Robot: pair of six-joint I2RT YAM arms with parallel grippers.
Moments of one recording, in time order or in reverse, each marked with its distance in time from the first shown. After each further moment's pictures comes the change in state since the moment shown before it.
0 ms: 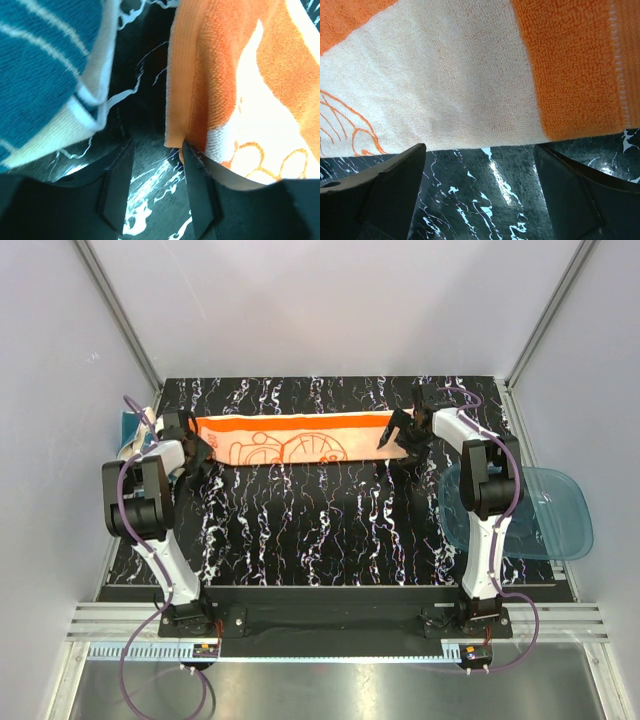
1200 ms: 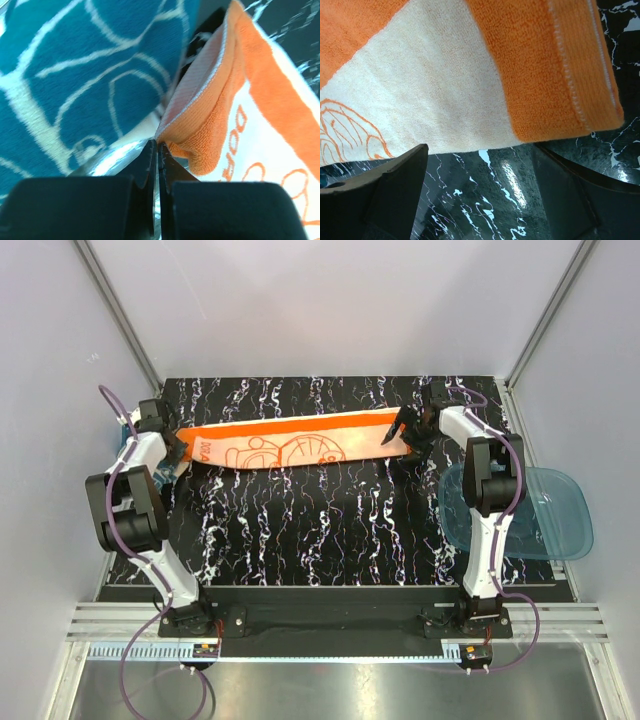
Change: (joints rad) left arm 0.078 -0.093 0.104 -0.224 -0.107 0.077; right arm -0.050 0.029 0.030 0.009 -0.071 0.005
